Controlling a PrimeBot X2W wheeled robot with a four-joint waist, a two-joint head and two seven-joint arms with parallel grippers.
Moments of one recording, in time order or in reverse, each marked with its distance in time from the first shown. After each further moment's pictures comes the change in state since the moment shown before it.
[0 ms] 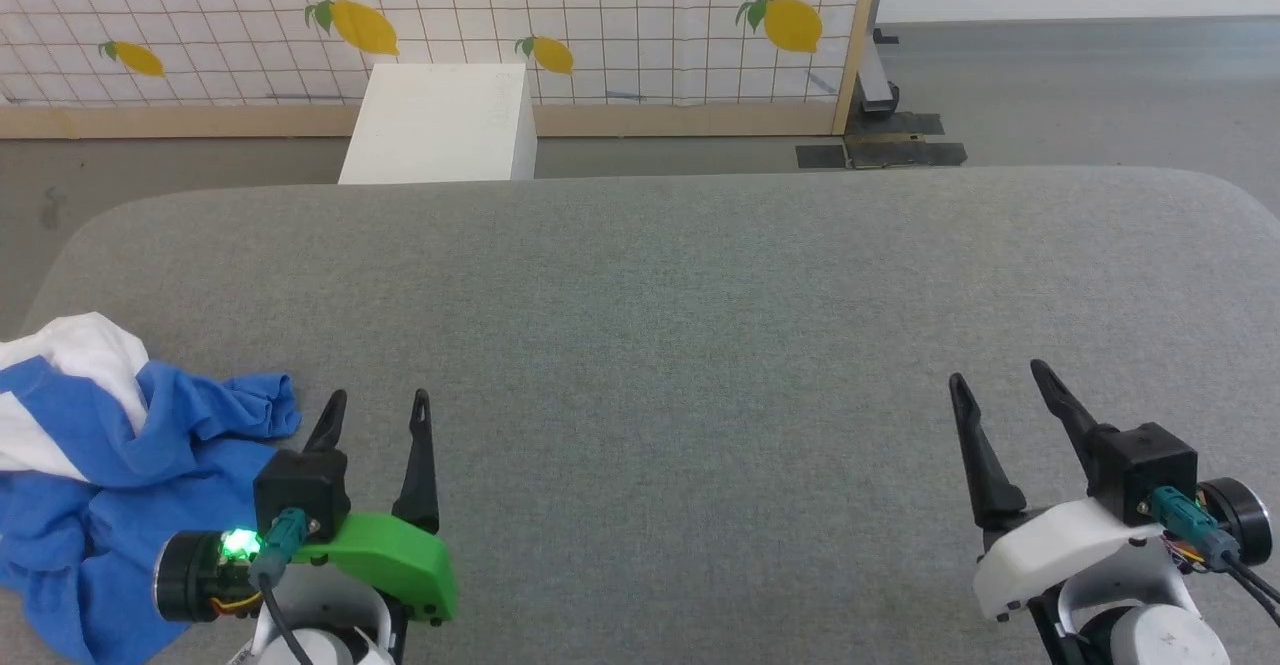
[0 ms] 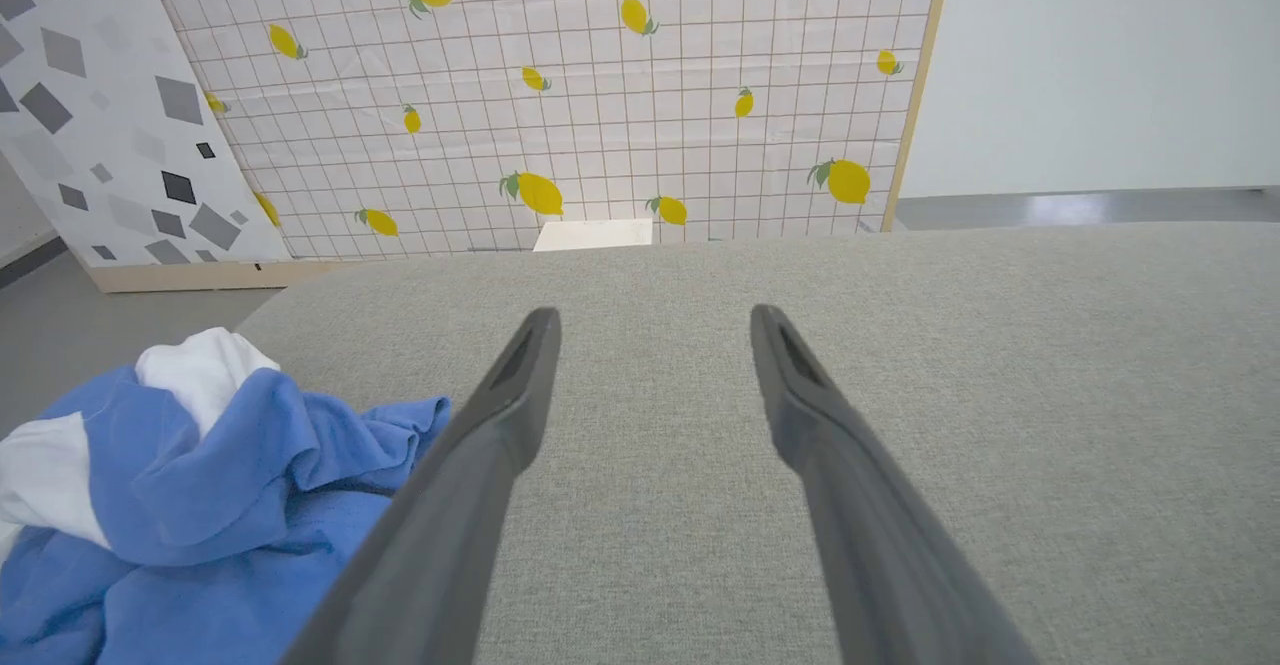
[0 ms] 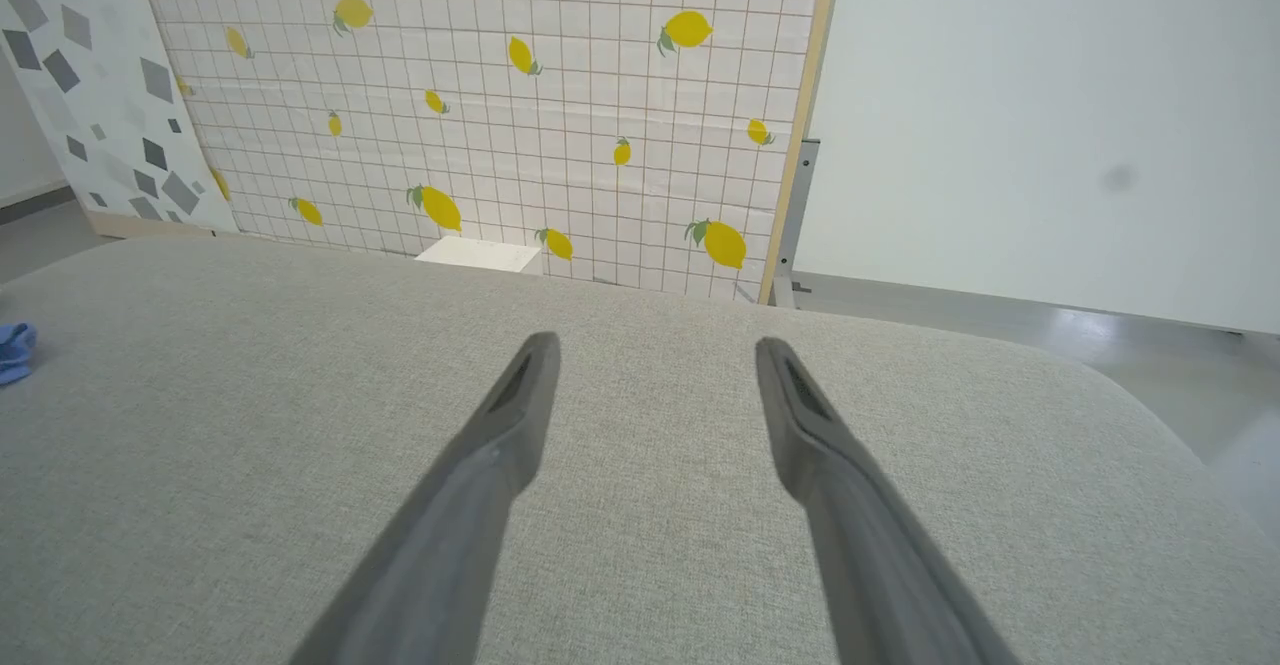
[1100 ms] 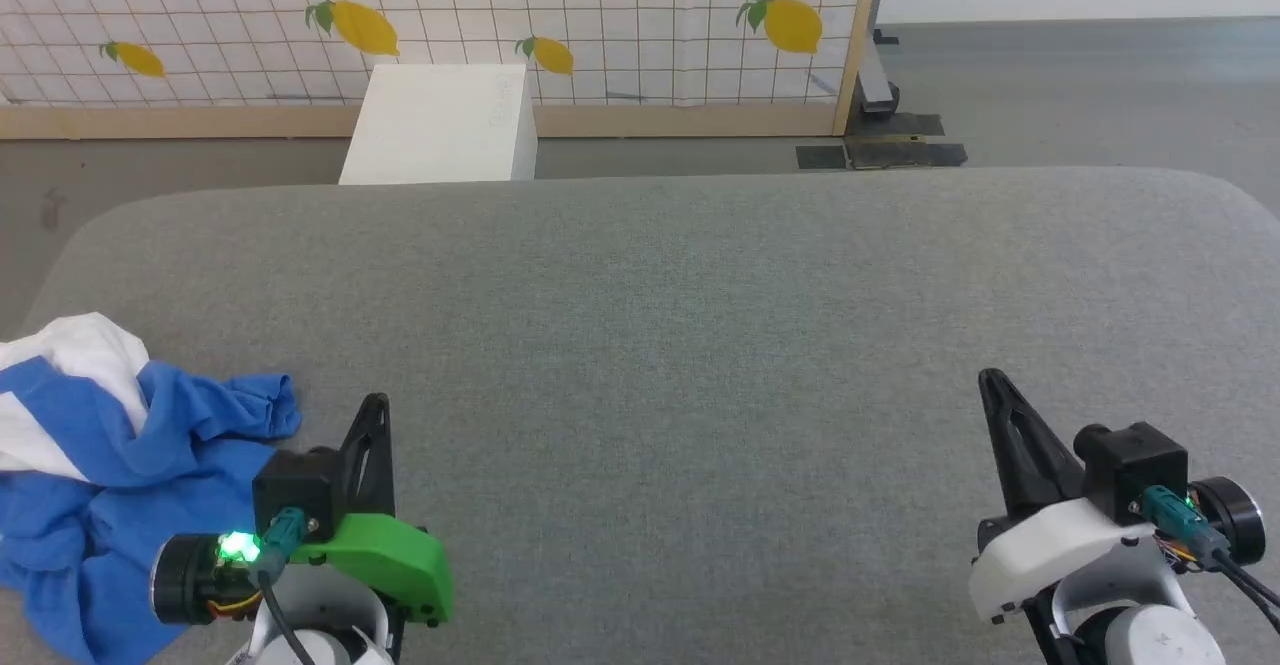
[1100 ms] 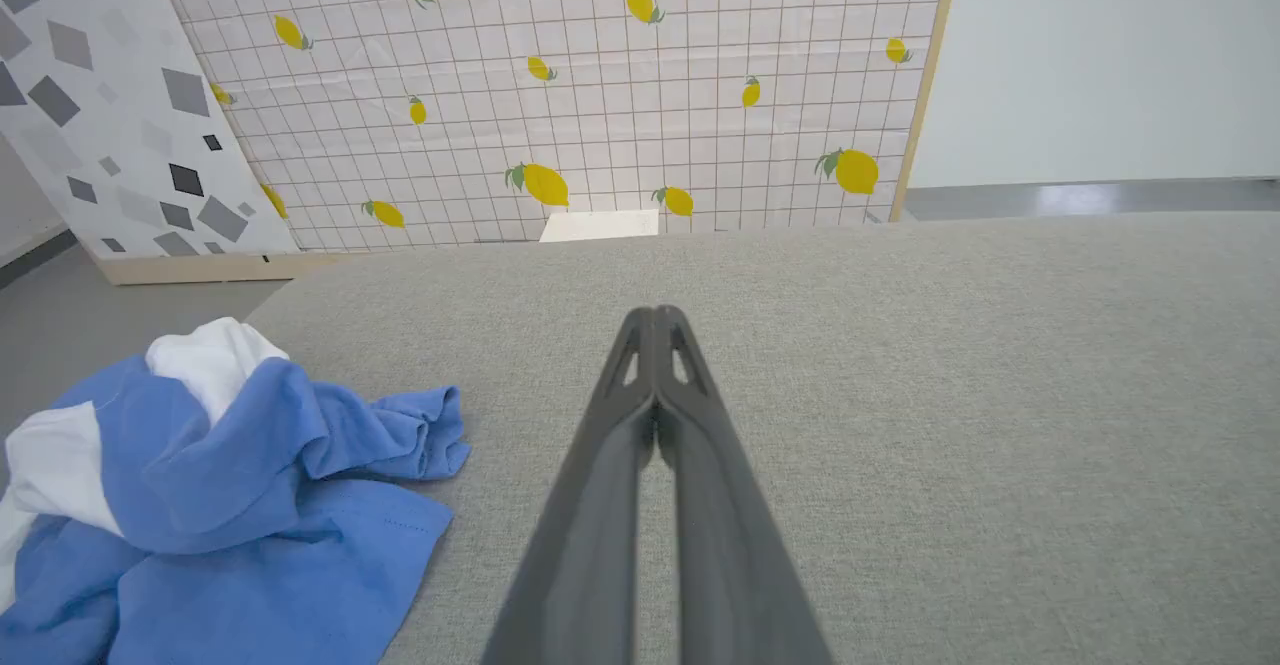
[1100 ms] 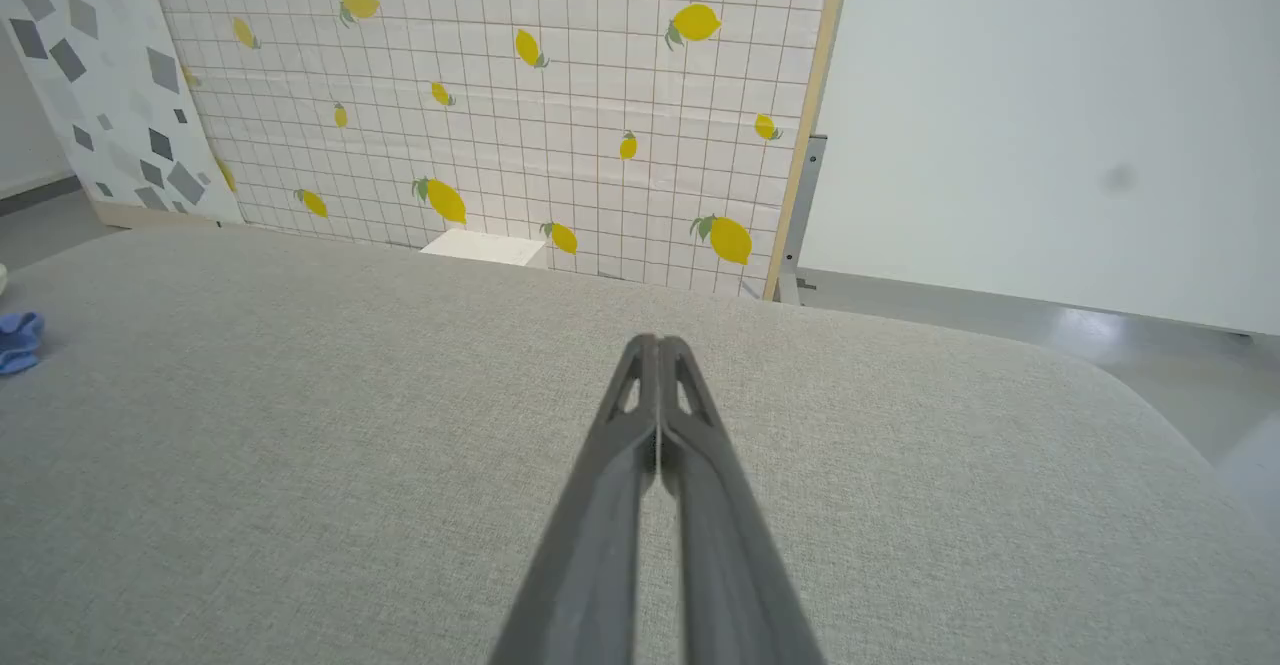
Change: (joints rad) left arm 0.000 0.000 0.007 0.005 0.007 0.000 0.010; right arm 0.000 0.000 0.009 -0.001 -0.004 0.000 0.010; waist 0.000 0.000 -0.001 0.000
